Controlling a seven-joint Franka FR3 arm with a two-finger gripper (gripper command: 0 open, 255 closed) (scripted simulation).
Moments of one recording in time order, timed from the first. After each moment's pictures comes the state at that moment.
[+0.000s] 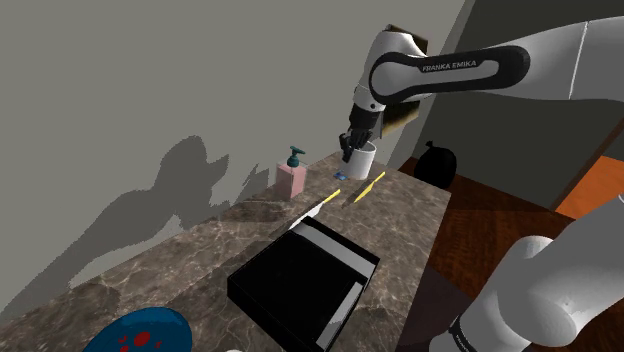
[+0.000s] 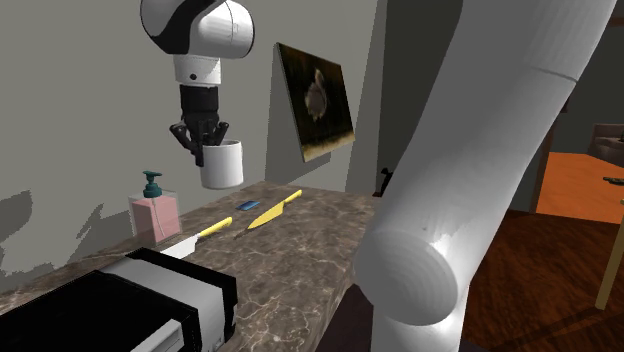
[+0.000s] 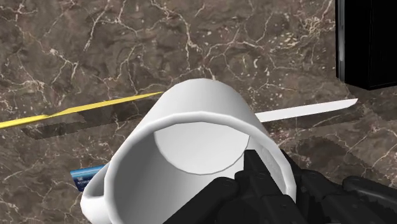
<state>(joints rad) 0.14 -0.27 -0.09 -2.17 -0.04 2.01 -0.02</state>
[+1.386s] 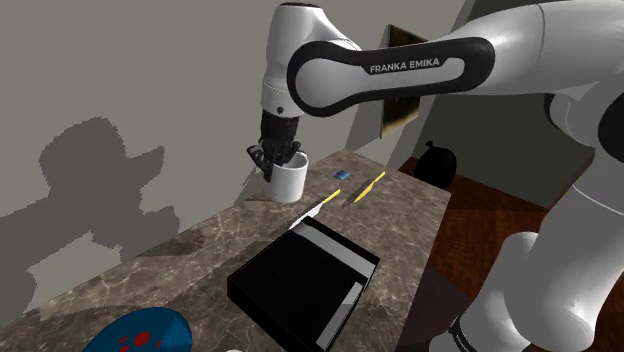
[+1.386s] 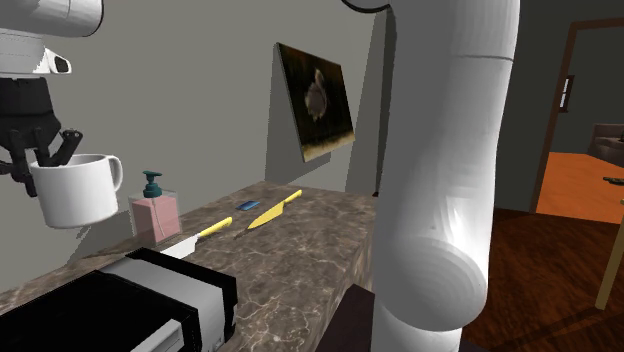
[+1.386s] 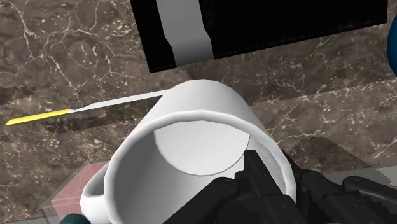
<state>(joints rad) 0.34 -0.02 0.22 -1.88 -0.07 1.95 0.49</state>
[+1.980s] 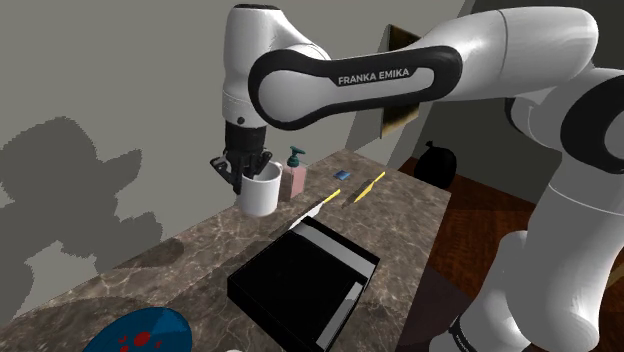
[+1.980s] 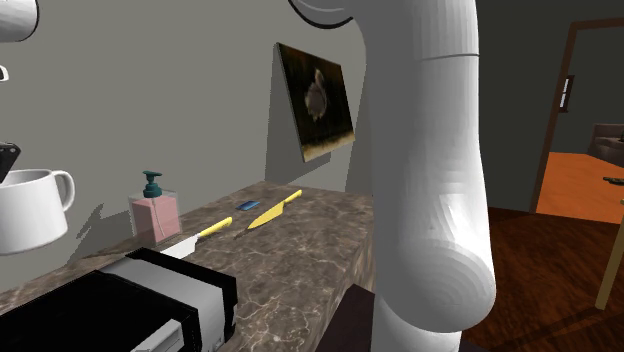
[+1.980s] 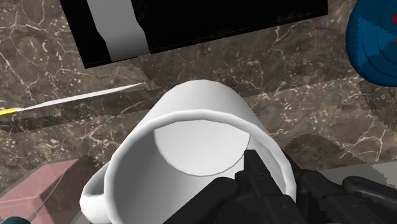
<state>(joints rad) 0.41 0.13 0.27 -1.73 -0.12 1.94 0.62</state>
